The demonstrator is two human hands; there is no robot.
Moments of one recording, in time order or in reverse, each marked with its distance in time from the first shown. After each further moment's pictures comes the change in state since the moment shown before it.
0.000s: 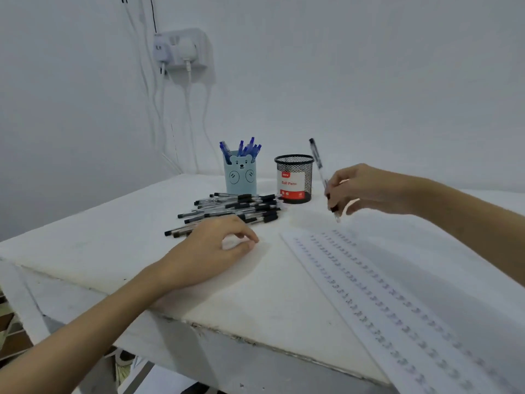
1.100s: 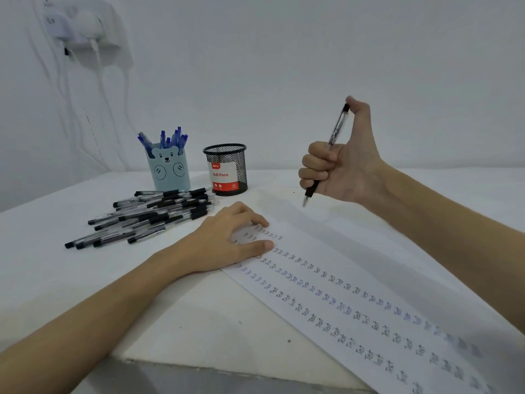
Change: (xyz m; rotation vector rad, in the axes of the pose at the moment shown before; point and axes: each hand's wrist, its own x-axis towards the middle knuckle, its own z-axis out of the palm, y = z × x) left_hand 0.076 0.048 0.076 -0.039 -0.289 0.040; right_hand -0.037 0.026 -0.040 1.087 0.196 0.063
